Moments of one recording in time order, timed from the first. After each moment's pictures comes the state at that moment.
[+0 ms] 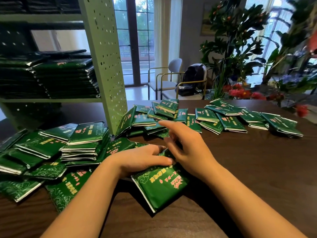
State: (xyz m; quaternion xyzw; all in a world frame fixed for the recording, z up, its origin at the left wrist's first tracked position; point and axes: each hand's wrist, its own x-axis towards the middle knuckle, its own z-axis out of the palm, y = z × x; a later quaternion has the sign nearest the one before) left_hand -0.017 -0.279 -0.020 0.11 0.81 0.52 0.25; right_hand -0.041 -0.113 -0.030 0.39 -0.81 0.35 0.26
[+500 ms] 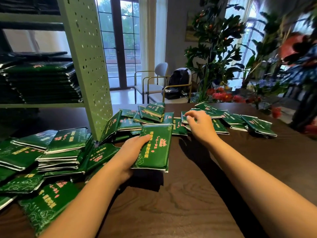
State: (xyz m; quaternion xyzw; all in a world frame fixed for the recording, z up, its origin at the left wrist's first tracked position) left_hand -0.029 -0.257 -0.023 -0.08 0.64 0.75 0.11; right_hand -0.150 -0.049 -0.031 0.09 -0.91 0.34 0.22
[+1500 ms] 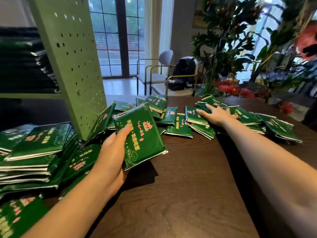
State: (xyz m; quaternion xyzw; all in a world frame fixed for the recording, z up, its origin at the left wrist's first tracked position) left_hand -0.048 -0.250 -0.025 -0.14 0.52 0.84 -0.05; right_hand -0.264 0.015 -0.040 -0.07 -0.99 0.11 -0.04
